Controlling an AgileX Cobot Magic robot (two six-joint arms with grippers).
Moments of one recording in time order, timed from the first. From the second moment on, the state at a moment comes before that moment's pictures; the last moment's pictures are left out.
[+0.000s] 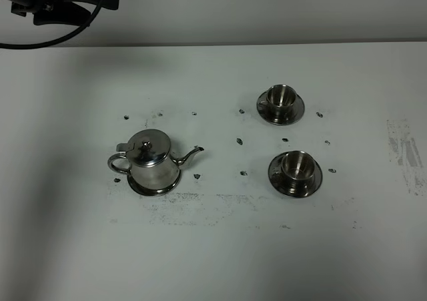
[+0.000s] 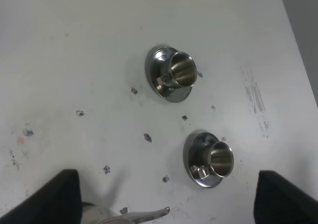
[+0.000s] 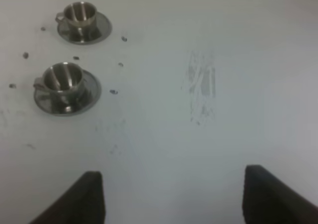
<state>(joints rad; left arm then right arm) 0.04 1.99 -1.90 -0.82 1.19 0.40 0.00 0.00 -0.51 0.07 1.10 -0.12</state>
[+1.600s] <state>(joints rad) 0.04 1.99 -1.90 -0.82 1.19 0.43 0.00 -0.01 -0.50 0.10 1.09 -0.13</state>
